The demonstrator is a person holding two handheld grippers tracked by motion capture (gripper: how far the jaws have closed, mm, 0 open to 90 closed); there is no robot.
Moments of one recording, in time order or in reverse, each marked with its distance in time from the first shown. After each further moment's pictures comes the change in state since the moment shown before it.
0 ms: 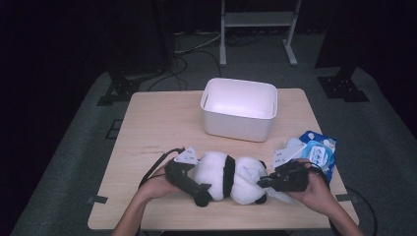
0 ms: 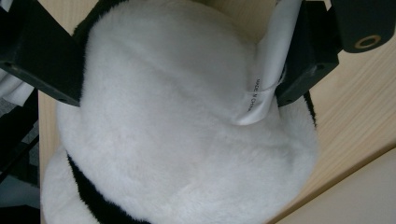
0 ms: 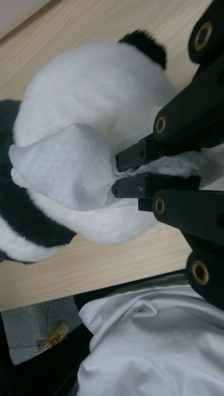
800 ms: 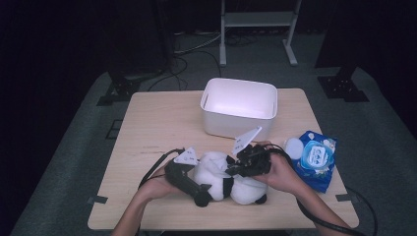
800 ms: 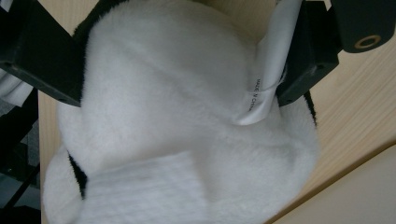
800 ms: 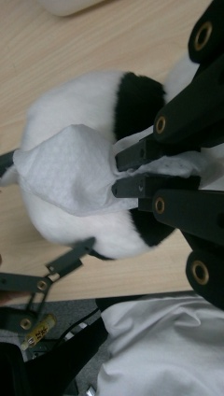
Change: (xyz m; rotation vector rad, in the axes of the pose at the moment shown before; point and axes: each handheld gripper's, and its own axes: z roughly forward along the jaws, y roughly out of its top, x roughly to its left) left arm -0.002 0.000 -0.001 -0.001 0.004 0.012; right arm 0.005 0.088 0.046 0.060 0.049 -0.126
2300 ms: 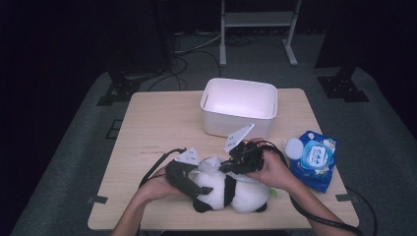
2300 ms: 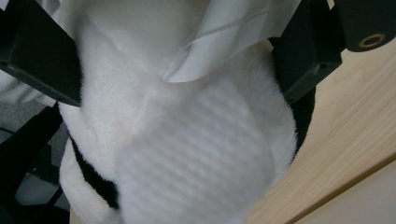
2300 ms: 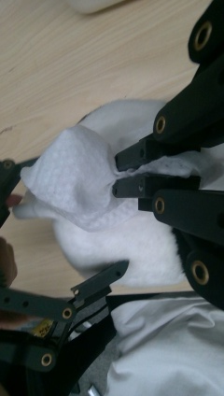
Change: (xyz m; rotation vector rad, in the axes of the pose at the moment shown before) left arm -0.009 0.011 -0.007 0.017 -0.062 -0.024; right arm 0.001 0.016 0.005 -0.013 -0.005 -0.034
